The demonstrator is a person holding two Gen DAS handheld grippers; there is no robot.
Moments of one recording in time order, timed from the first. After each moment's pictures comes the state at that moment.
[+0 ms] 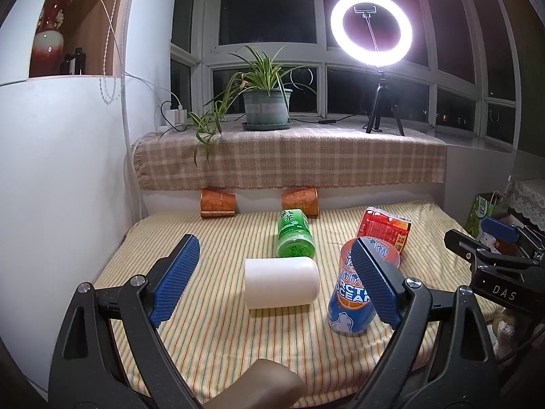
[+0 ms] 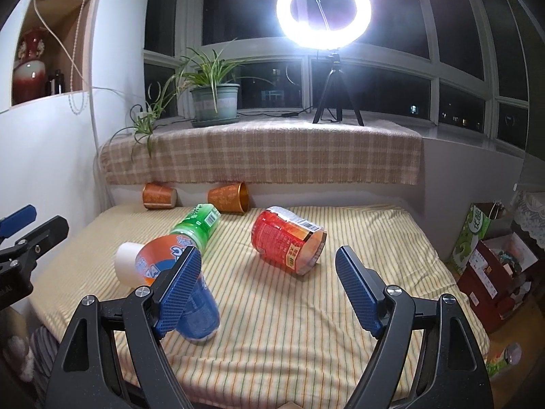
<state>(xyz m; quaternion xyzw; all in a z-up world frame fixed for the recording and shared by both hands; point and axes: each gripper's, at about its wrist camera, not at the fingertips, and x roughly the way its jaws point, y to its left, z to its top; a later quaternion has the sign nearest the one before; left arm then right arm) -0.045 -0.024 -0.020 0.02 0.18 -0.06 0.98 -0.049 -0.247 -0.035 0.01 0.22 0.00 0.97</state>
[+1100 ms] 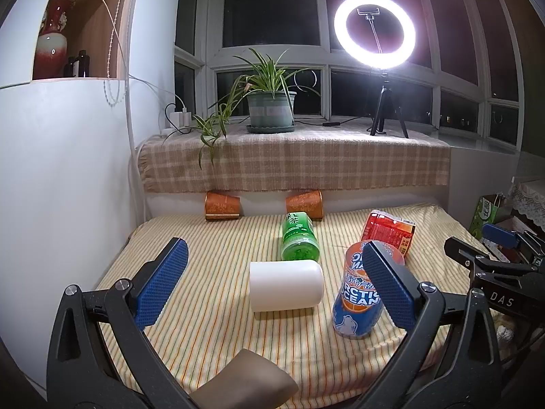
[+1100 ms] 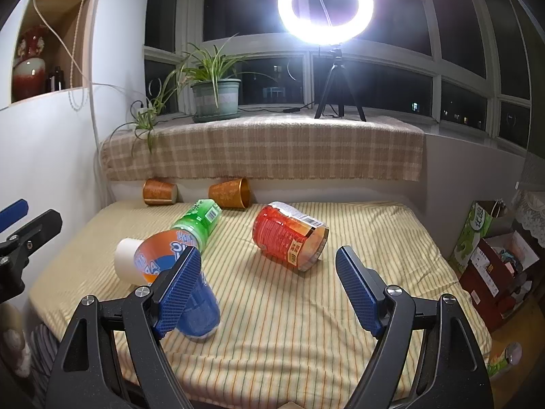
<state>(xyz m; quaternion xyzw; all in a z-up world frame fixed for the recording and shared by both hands) -0.046 -0.020 -0.016 0.02 0.18 -0.06 0.98 -0.044 -0.247 -0.038 0.01 0.23 0.00 0.97</state>
